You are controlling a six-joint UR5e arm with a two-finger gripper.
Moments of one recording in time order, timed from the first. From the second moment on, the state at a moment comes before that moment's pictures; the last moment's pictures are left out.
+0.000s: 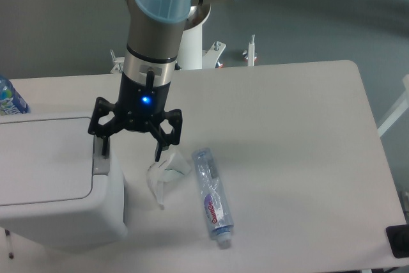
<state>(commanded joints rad) 2.26 -1.76 -1.53 -1.02 1.19 0.15</state>
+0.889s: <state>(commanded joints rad) 2.26 -1.77 -1.51 -1.02 1.19 0.15</state>
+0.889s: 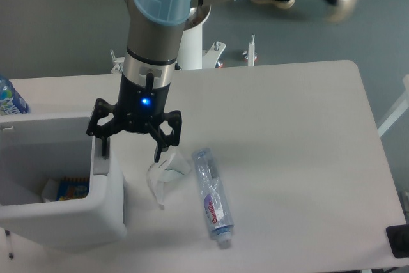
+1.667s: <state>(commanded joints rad) 2.45 -1.75 -1.31 -1.04 1.39 0.23</state>
